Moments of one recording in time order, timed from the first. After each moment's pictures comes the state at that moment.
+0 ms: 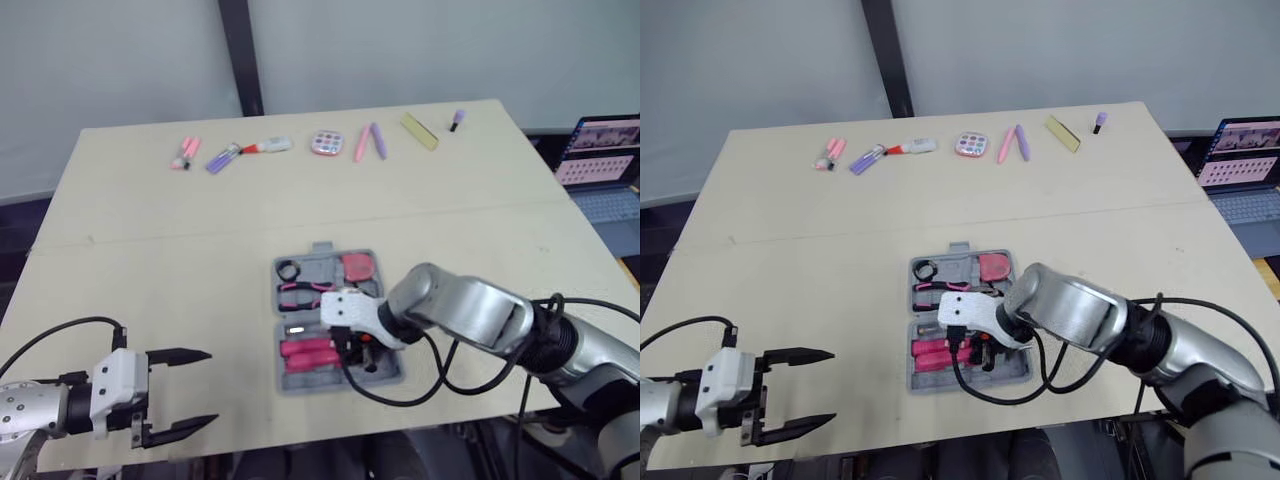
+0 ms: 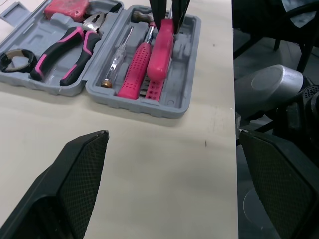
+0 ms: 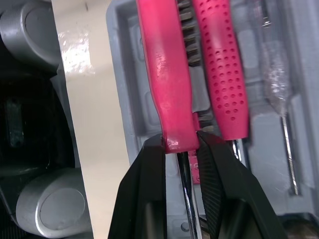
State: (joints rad) left arm 0.45 0.82 0.39 -0.39 -0.47 0.05 -1.21; right arm -0.95 -0.69 0.89 -0.40 0.40 1.23 0.93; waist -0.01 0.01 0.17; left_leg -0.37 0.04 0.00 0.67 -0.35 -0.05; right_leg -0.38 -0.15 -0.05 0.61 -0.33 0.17
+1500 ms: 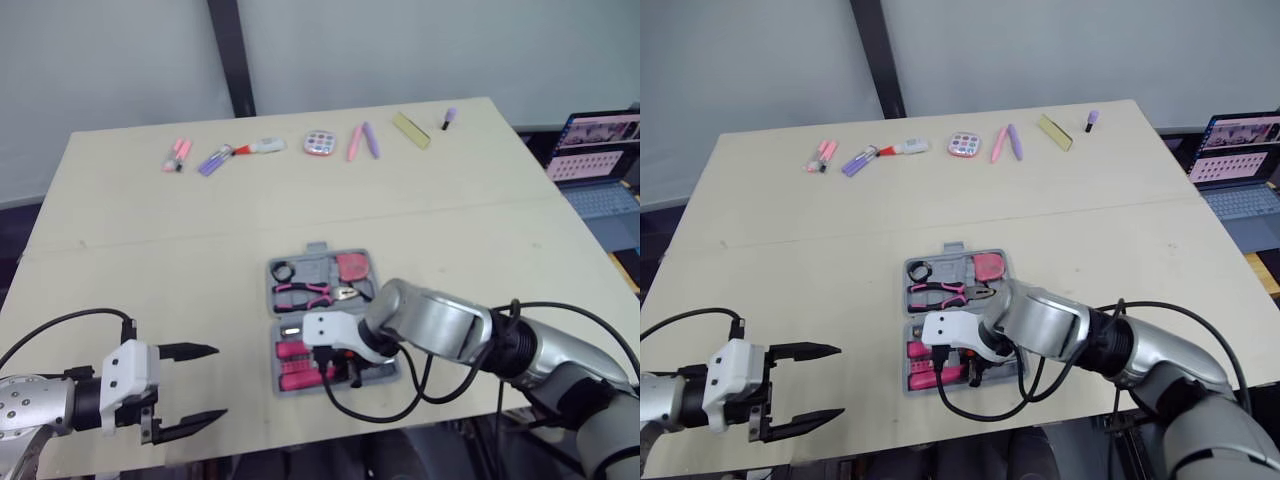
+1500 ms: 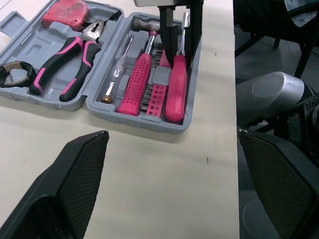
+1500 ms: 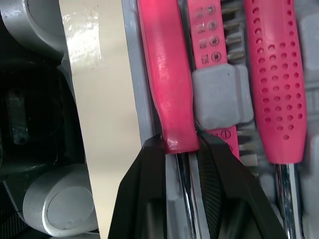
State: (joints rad) left arm 0.45 0.82 0.42 -0.52 -0.47 0.20 -1.14; right arm -0.95 -0.56 0.98 -0.35 0.33 1.29 0.94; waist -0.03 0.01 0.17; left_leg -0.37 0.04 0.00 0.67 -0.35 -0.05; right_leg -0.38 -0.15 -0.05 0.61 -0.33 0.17
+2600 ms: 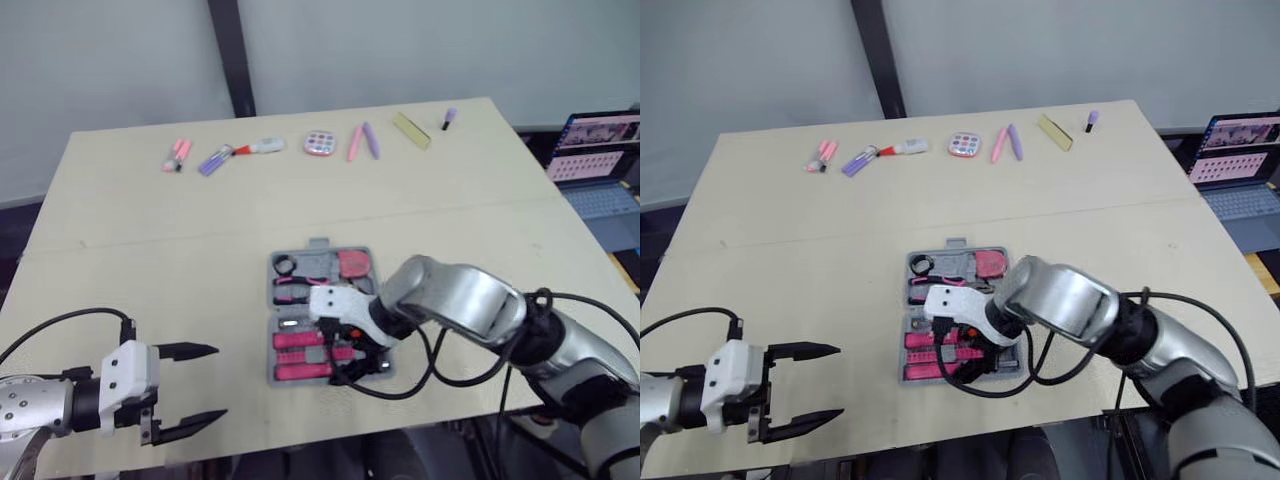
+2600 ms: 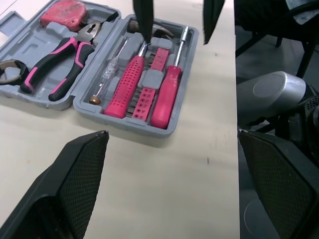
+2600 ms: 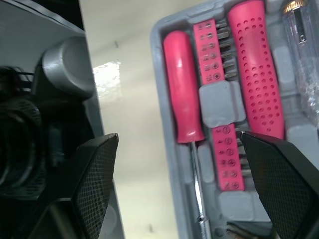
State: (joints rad) left arm 0.46 0.82 0.43 -0.54 -0.47 0.21 -1.13; right arm -0.91 -0.65 0.70 -0.43 0.52 1.36 0.97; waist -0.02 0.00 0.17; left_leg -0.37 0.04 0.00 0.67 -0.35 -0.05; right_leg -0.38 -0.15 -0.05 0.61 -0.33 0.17
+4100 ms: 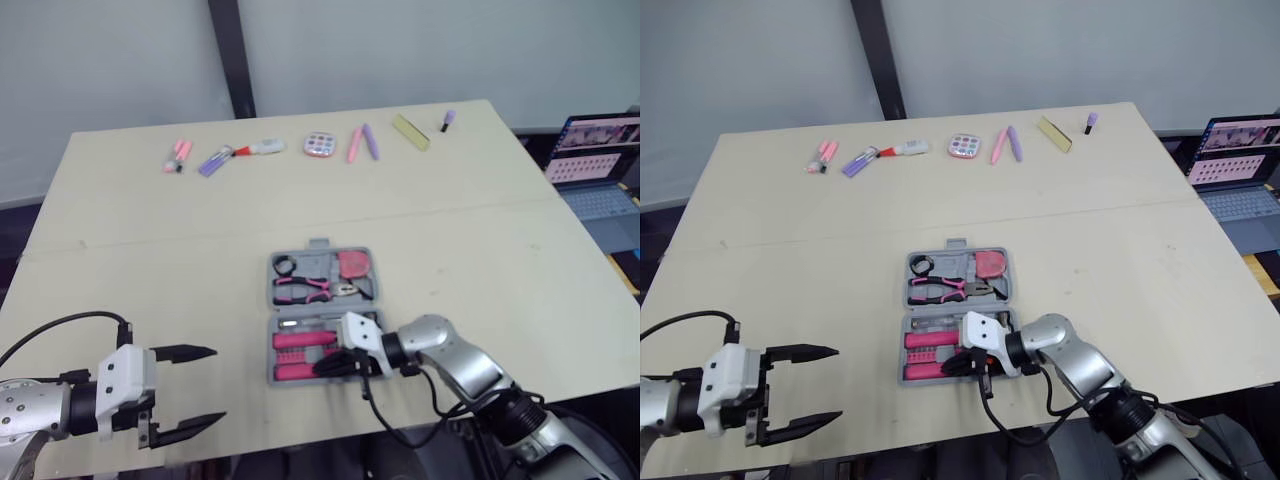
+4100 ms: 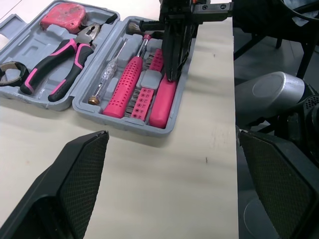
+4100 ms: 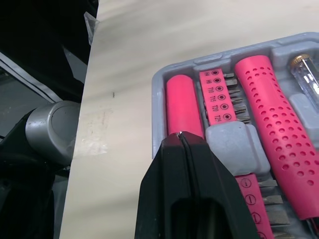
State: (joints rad) left arm 0.48 0.82 0.43 -0.52 -0.47 0.17 -1.15; right arm -0.37 -0.48 0.53 -0.04 0.20 0.31 1.12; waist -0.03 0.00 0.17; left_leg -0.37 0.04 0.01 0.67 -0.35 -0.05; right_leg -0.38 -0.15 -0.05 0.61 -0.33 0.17
